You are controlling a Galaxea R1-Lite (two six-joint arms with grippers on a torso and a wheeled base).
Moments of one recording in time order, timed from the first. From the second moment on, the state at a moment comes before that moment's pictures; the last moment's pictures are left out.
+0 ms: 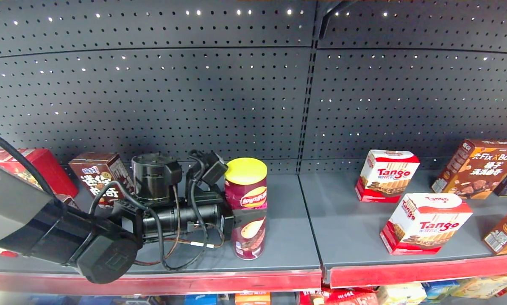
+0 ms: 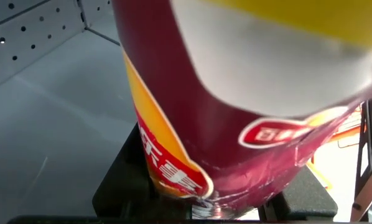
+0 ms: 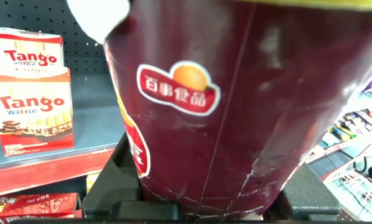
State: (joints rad) left arm -0.43 1.93 -0.75 -0.89 -0.66 0.06; right arm -0.24 0.10 -0.38 0.07 -0.22 -0.25
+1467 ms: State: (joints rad) left arm -0.41 1.85 -0.63 -0.88 -0.66 0.06; right arm -0.24 0.10 -0.38 0.07 -0.22 -0.25
